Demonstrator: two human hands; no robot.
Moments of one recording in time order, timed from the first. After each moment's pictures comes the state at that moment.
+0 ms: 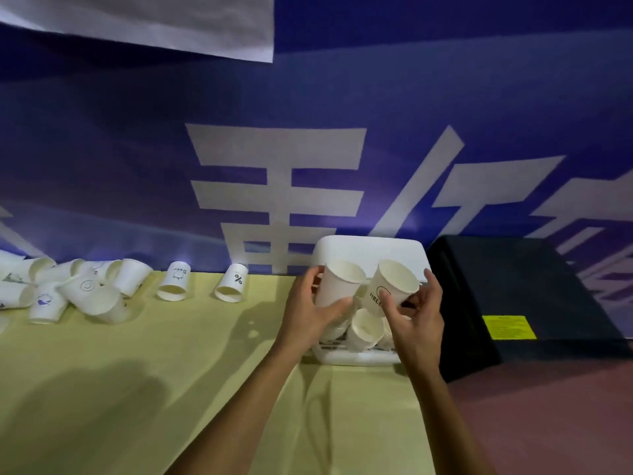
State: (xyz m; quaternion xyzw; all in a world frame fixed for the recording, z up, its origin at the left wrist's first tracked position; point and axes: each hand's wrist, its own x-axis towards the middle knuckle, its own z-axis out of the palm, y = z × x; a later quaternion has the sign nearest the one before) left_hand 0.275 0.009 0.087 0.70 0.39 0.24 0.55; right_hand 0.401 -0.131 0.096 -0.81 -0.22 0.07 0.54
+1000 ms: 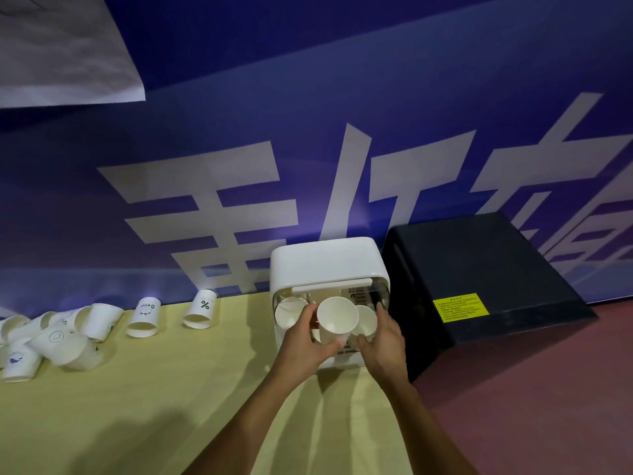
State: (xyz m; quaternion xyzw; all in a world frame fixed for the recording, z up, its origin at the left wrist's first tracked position) left_hand 0.320 -0.059 0.058 0.77 0.33 0.13 0.53; right_hand 0.452 -0.179 -0.003 -0.88 -0.24 0.15 0.37
